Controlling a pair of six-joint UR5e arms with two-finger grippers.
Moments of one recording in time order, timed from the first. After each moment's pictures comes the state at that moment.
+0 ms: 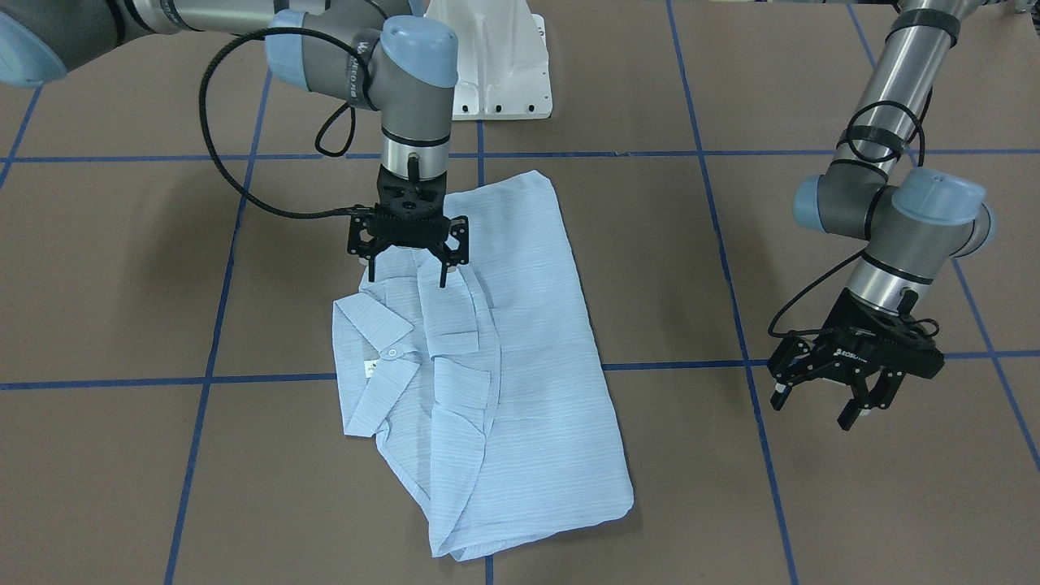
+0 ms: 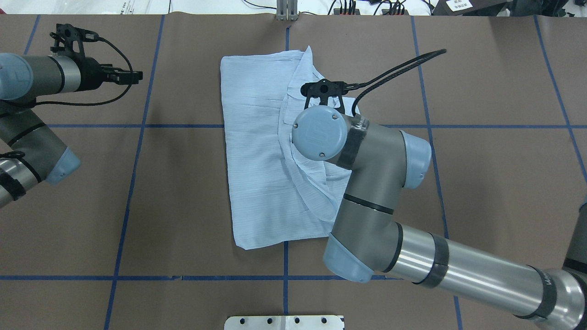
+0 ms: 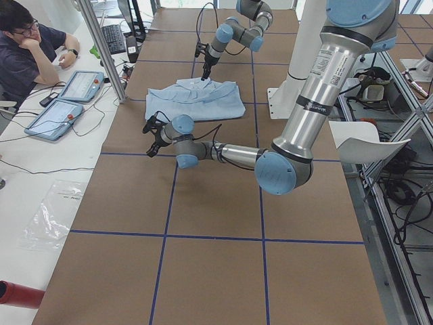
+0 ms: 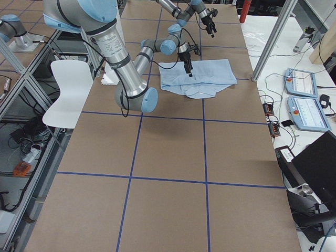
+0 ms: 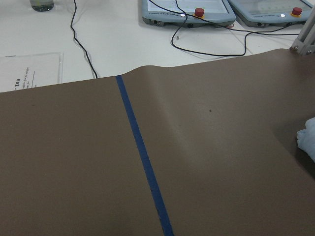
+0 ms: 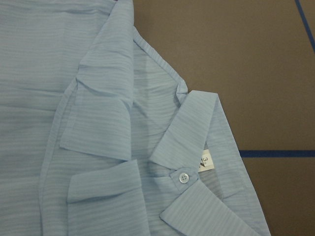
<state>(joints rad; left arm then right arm) -0.94 -1.96 -1.22 -2.74 -1.78 -0.80 0.48 -0.79 1.63 -1.75 1.45 1.20</state>
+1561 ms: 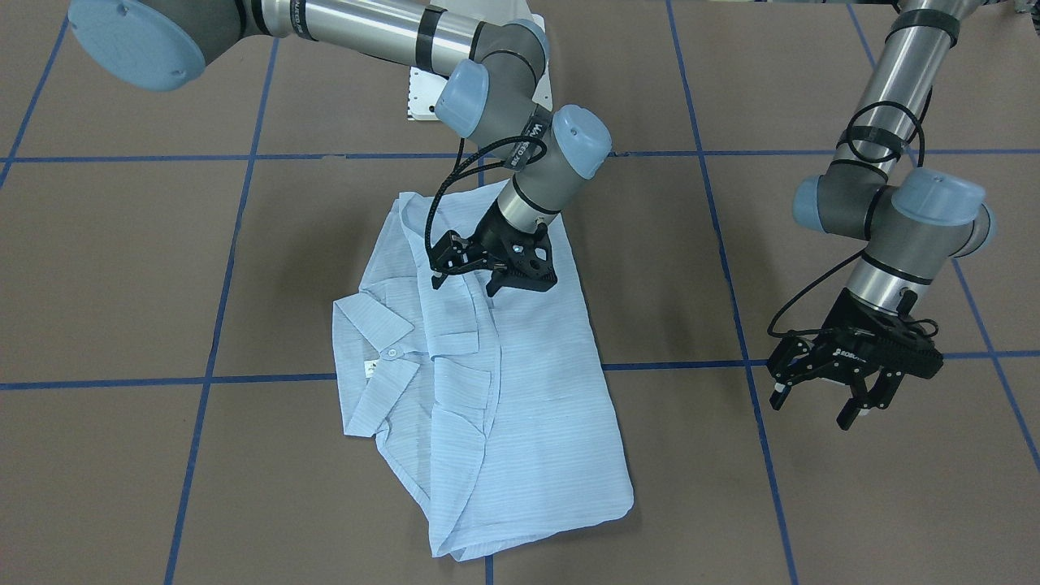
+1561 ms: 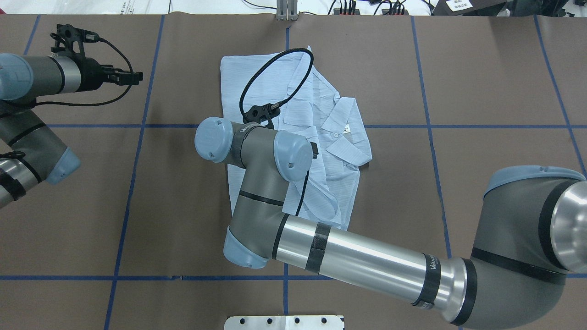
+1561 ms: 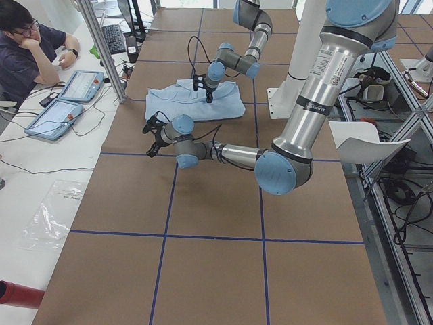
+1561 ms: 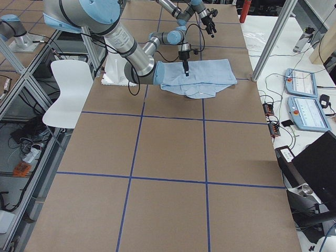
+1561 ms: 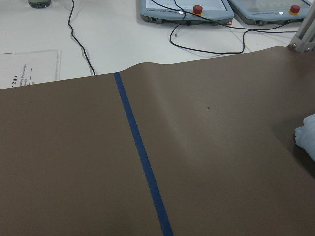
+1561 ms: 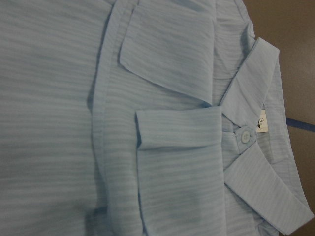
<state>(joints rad) -0.94 -1.96 -1.22 -2.74 -1.79 -0.80 0.41 -0.46 1.12 -1.94 1.47 1.10</state>
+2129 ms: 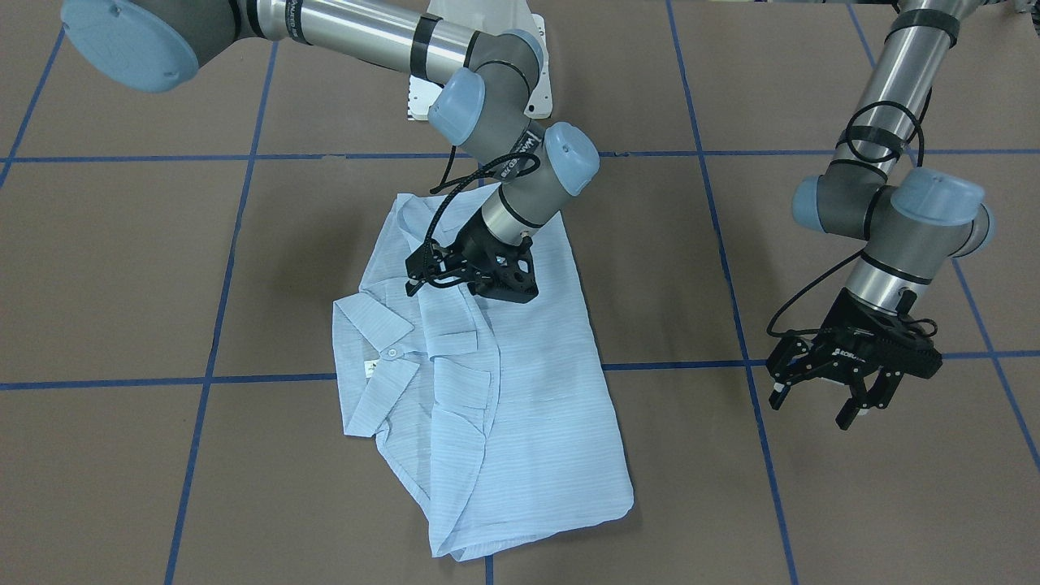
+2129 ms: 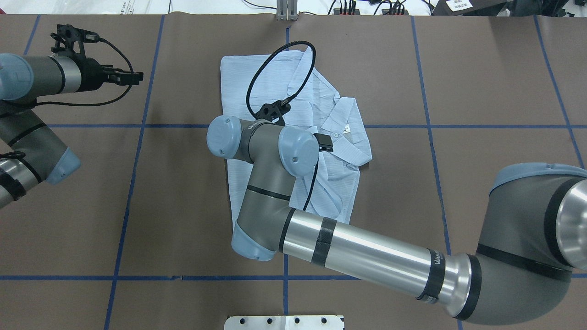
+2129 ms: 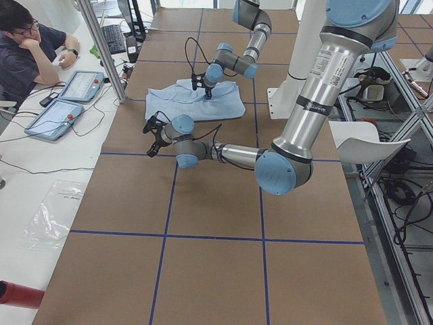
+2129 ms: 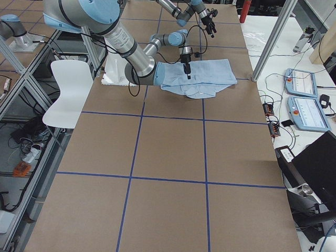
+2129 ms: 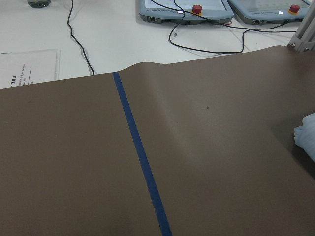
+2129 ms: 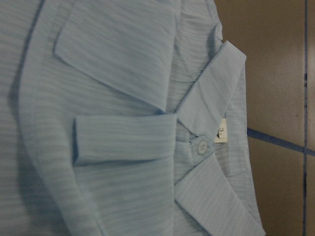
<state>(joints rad) -0.94 -1.96 -1.22 -2.74 -1.79 -0.80 0.44 -0.49 1.13 -2.03 1.43 1.00</state>
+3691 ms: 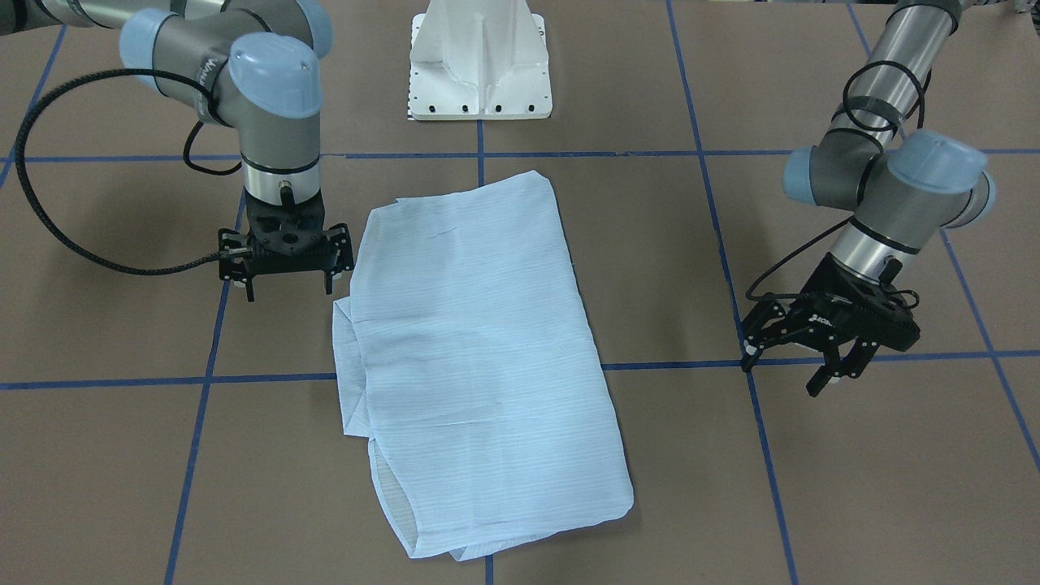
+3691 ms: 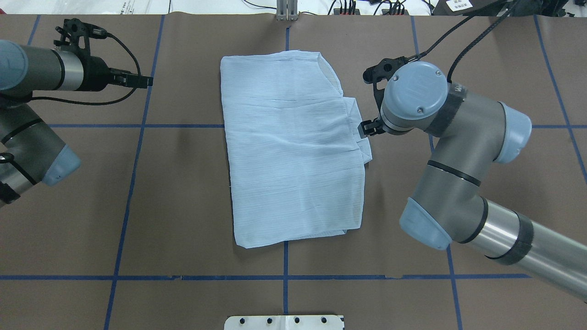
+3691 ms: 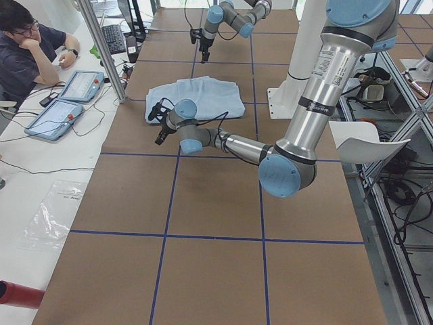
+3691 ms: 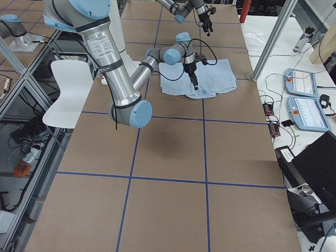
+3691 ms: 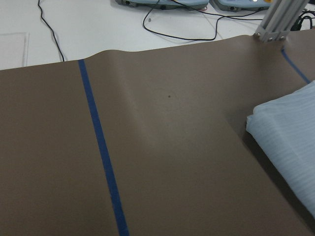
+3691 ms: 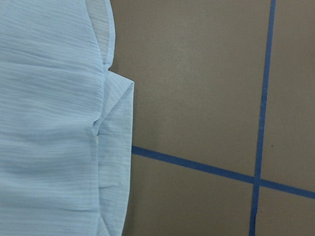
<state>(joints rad) -0.93 -1.92 -1.49 -2.49 -1.92 -0.81 0.65 -1.07 1.89 -1.71 1.65 0.86</state>
